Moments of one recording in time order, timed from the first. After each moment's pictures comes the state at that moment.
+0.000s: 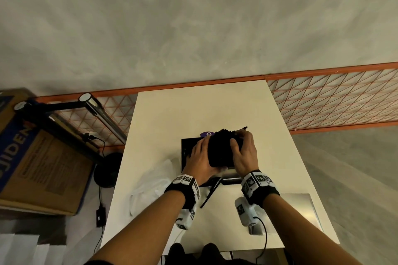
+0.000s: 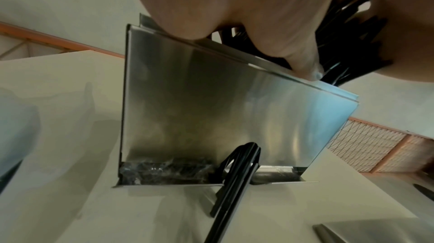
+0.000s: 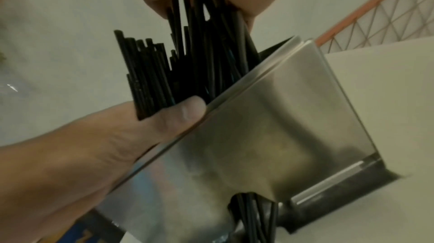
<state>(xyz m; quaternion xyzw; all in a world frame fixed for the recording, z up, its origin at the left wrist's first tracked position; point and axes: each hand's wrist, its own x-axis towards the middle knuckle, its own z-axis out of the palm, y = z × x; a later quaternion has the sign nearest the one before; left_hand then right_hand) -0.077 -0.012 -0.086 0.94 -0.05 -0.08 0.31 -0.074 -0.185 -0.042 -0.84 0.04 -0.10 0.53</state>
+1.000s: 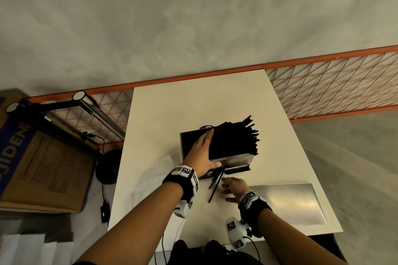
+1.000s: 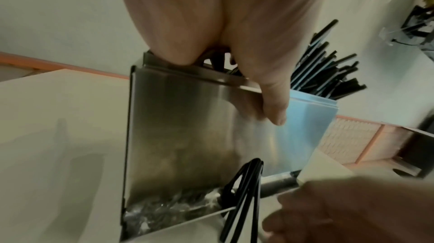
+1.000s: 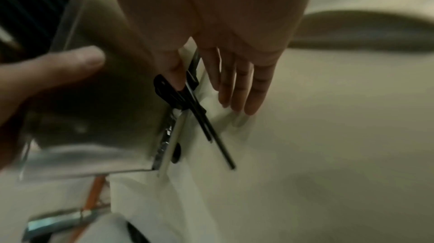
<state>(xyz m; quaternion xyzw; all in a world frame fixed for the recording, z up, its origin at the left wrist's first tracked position) -0.059 -0.008 -0.078 0.94 -0.11 -0.15 0.27 -0.129 -0.172 -0.152 -0.64 0.33 0.32 0.61</state>
